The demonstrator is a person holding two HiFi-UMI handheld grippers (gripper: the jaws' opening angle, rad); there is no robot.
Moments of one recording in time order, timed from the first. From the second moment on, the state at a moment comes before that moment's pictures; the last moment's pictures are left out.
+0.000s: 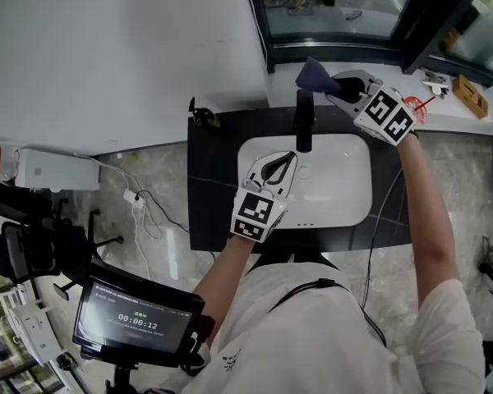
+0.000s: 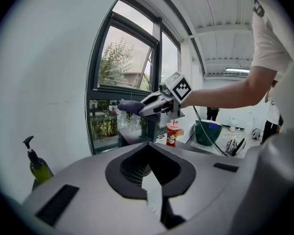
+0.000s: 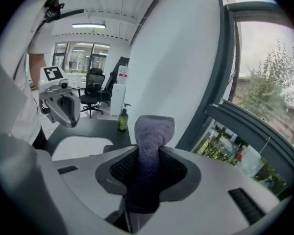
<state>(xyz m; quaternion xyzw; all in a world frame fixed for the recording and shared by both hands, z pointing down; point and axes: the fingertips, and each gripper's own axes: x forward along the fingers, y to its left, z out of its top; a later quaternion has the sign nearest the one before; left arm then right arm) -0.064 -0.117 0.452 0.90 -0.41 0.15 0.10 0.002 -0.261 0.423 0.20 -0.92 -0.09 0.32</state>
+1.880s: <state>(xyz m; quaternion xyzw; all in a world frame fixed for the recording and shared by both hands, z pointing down) -0.066 -0.106 0.448 0.90 -0.41 0.14 0.10 -0.020 -0.118 0.518 -0.03 -0.91 -0.01 0.41</state>
